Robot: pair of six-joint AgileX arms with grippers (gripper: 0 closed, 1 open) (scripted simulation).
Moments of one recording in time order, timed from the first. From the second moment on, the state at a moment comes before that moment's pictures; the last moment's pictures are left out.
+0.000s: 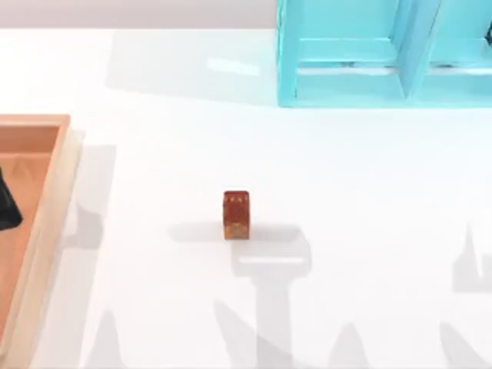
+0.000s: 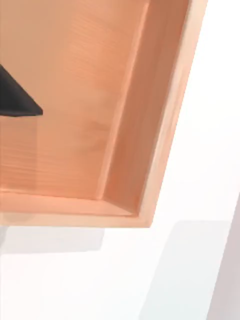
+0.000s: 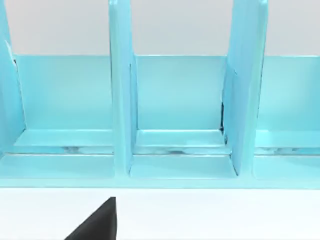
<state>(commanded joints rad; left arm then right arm) -0.04 0.56 0.46 -0.34 -0.06 -0.25 0.00 0.00 0.00 0.00 0.00 0.00</state>
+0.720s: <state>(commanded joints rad) -0.34 1.79 1.43 -1.06 -0.09 -0.58 0.00 0.00 0.00 0.00 0.00 0.00</state>
